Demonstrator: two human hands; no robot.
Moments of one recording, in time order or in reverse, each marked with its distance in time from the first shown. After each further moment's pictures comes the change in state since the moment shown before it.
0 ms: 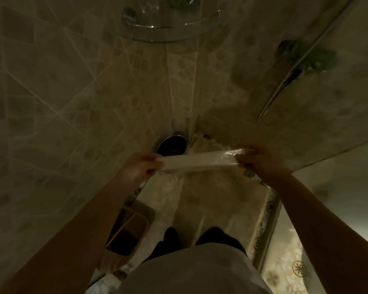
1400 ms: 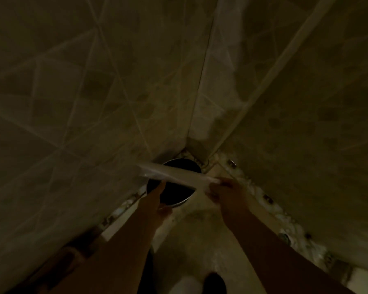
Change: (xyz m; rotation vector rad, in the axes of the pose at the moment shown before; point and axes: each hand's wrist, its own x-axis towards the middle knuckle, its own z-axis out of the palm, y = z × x) left_hand 0.418 -0.157 0.031 -0.686 0.424 -0.529; right_hand 0.422 0.175 0.163 -0.005 0.065 0.268
